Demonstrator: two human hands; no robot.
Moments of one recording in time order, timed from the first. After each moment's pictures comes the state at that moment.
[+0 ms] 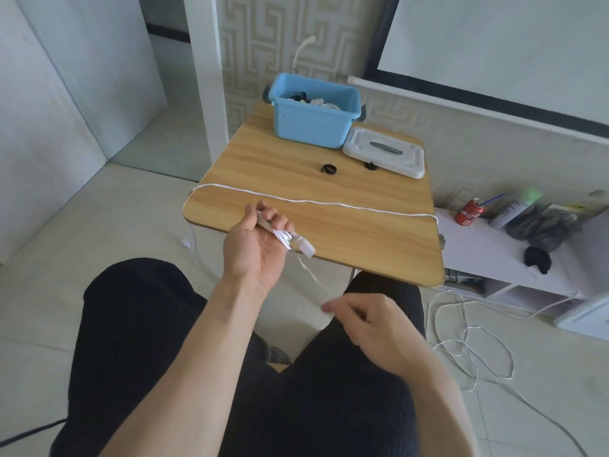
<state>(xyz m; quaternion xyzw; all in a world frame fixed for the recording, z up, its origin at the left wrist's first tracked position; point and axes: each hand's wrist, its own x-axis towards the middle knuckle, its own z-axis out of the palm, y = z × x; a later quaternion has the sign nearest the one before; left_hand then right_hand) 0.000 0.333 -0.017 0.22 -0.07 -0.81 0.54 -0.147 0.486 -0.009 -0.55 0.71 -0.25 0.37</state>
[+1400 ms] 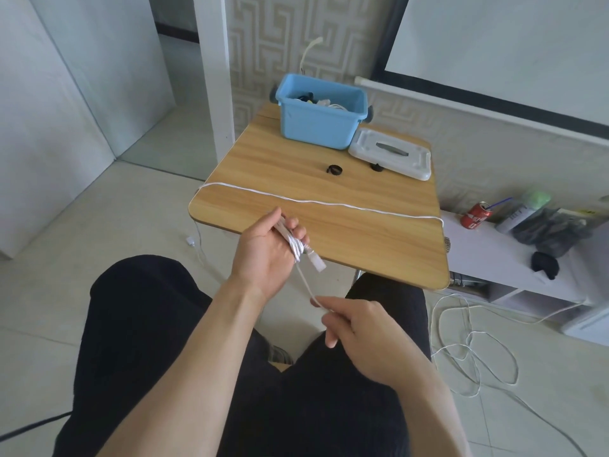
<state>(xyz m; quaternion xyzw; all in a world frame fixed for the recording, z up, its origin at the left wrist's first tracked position) 0.001 0.339 -0.025 0.23 -0.17 -0.84 0.46 -0.132 0.484 -0.011 -0.60 0.70 -0.18 0.35</state>
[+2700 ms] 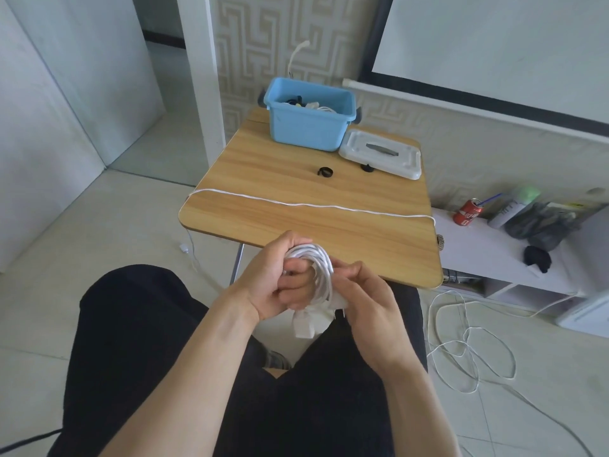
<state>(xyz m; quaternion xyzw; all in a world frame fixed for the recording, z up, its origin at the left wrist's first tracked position) 0.000 0.357 -0.014 0.28 -0.36 -0.87 0.19 -0.132 0.466 -0.026 -0.36 0.54 -0.59 0.49</state>
